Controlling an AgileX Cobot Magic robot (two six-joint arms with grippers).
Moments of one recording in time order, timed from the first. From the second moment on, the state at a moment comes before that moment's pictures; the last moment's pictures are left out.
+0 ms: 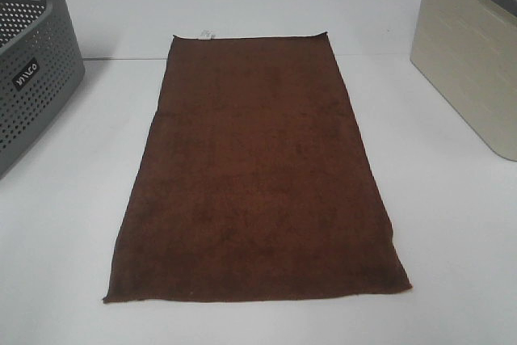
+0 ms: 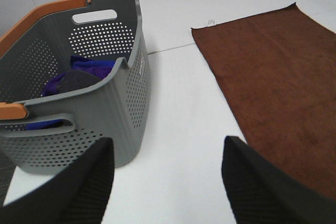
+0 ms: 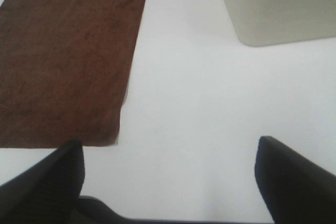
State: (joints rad) left arm -0.02 0.10 -0.49 -0.13 0.77 0.21; right arm 0.03 0.11 -0.51 0.05 1.06 0.00
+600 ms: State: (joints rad) left arm -0.02 0.86 -0.43 -0.71 0.56 0.35; right arm 0.03 0.79 -0.59 0.22 0.96 0.01
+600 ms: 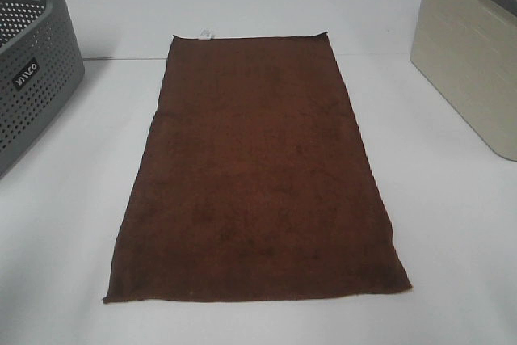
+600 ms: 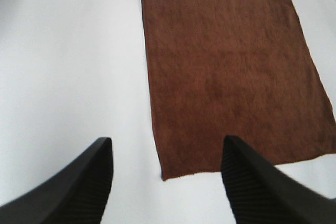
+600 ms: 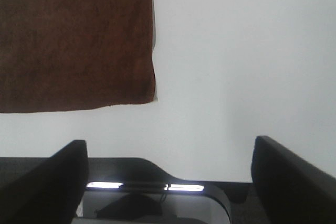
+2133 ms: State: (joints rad) left arm -0.02 1.86 -0.52 -1.60 0.61 1.31; right arm 0.03 1.77 -0.60 1.03 0.56 -0.85
